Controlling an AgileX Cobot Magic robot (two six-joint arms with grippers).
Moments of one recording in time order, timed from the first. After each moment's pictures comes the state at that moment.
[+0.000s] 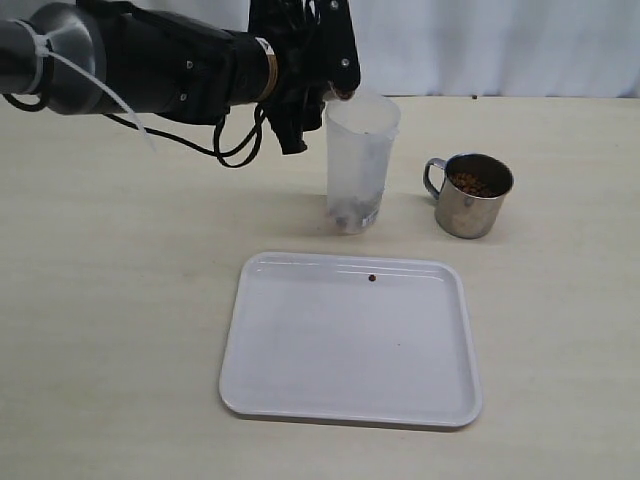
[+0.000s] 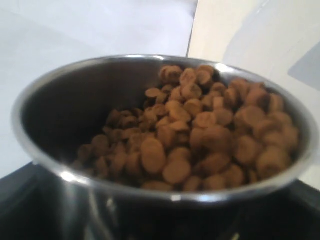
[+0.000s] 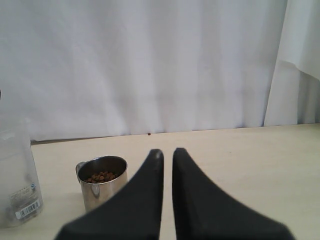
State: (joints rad) left arm -0.63 1.97 -1.40 1.58 0.20 -0.51; right arm 0.05 0.00 0.00 0.02 0.10 0.00
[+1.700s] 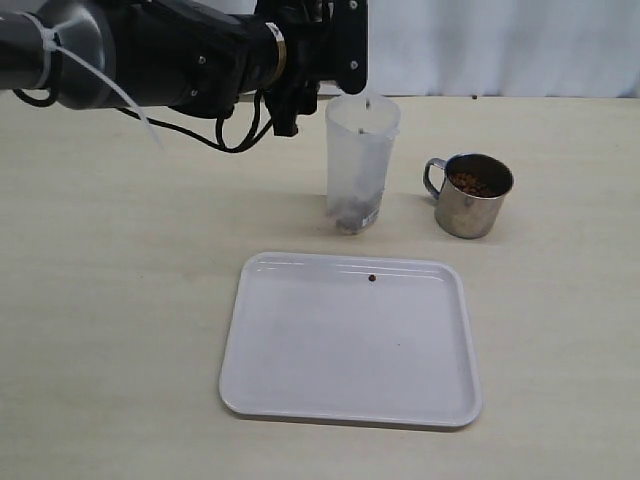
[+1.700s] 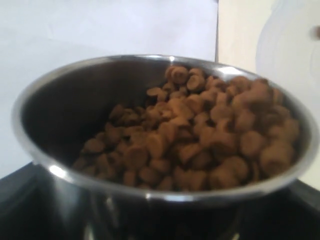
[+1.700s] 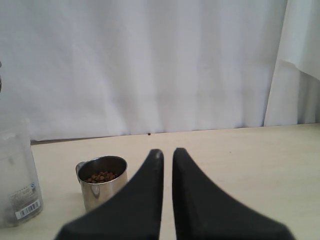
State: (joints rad) left arm -0.65 1.97 -1.44 1.66 0.29 -0.39; right arm 0.05 0.00 0.00 0.02 0.10 0.00
